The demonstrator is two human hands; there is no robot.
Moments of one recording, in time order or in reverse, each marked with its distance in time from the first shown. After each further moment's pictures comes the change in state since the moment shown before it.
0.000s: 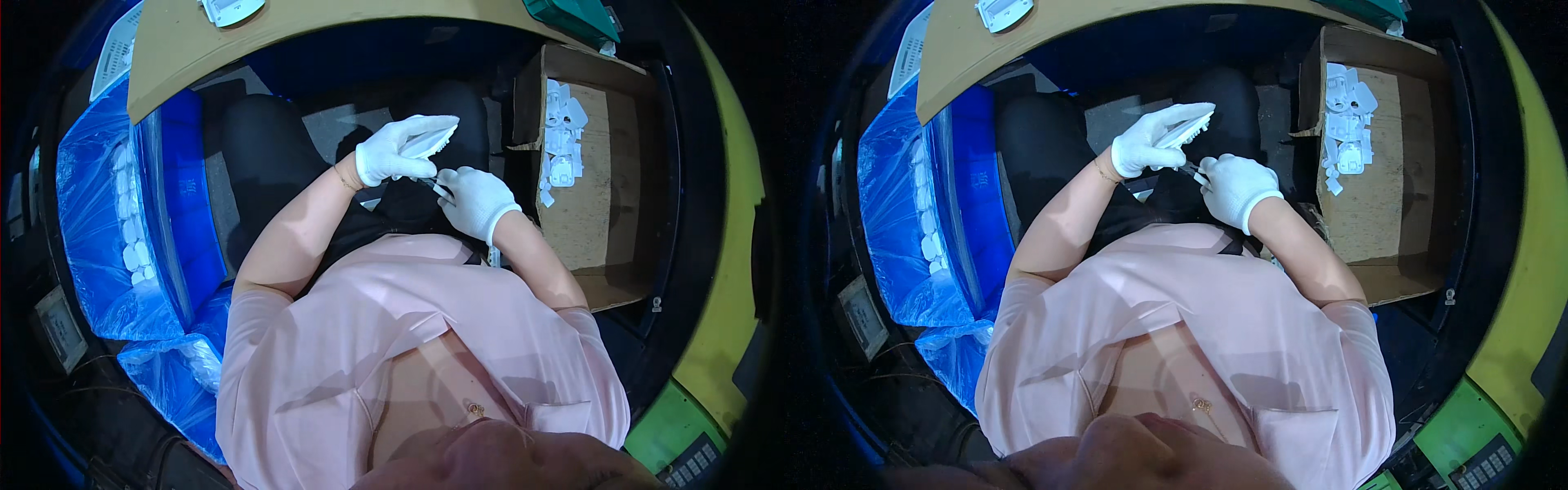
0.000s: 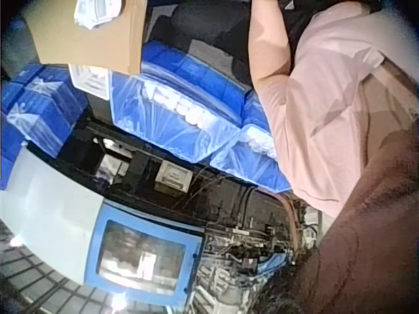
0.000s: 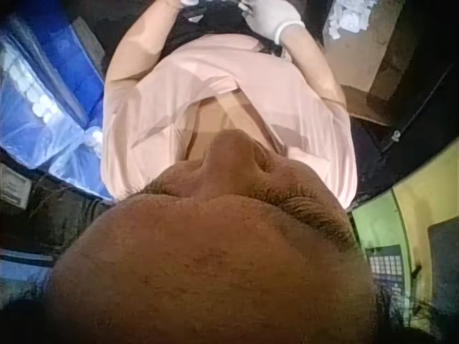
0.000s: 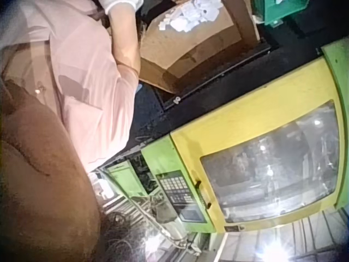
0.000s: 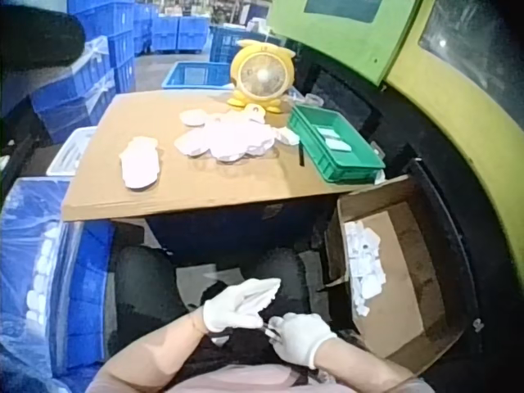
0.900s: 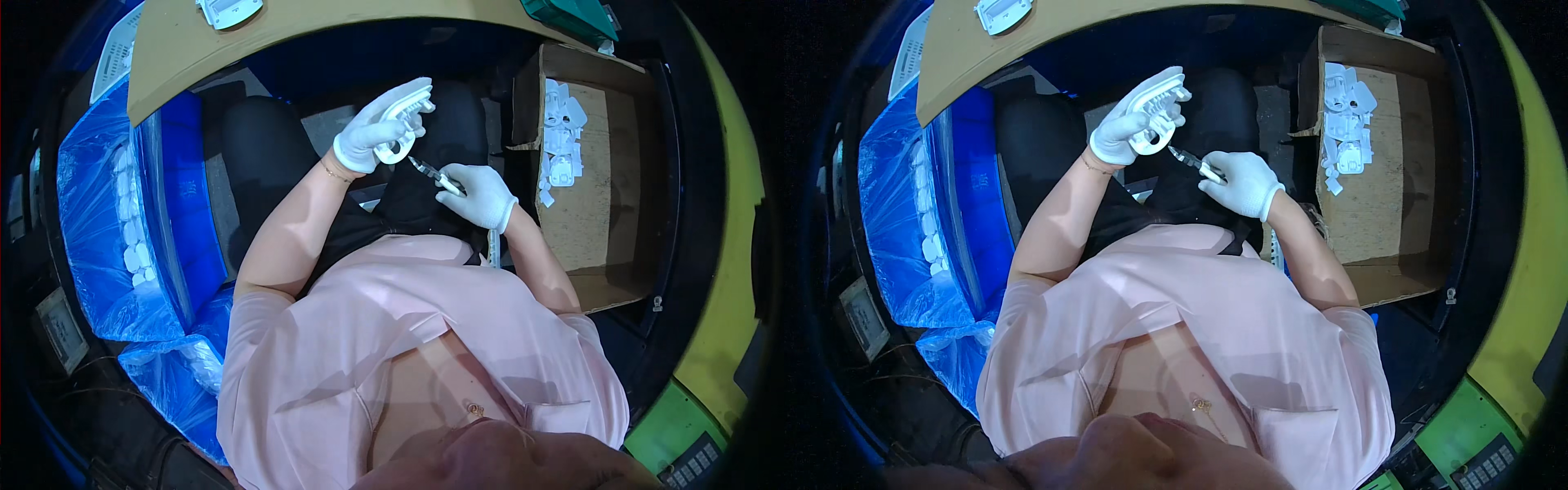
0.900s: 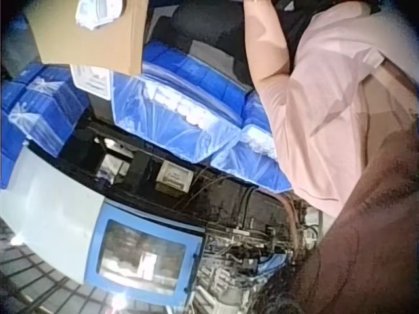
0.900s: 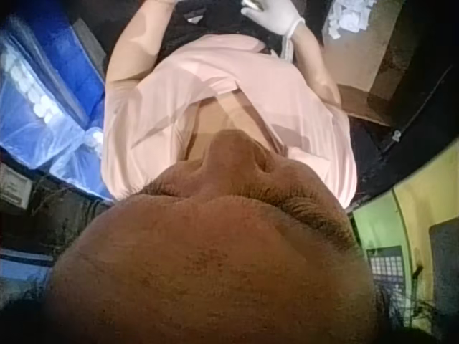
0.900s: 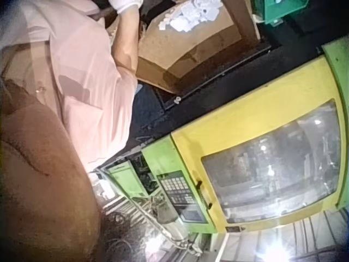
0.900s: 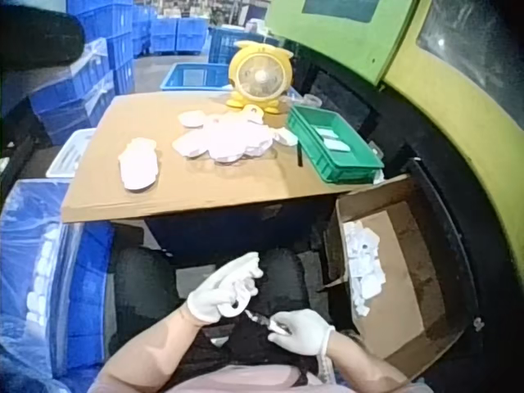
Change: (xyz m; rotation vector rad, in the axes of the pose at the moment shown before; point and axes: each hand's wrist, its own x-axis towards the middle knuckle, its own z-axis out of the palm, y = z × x) left_hand 0.001 0.007 -0.018 -0.356 0.110 0.141; right_hand 0.011 0.034 0.018 0.342 0.119 -0.174
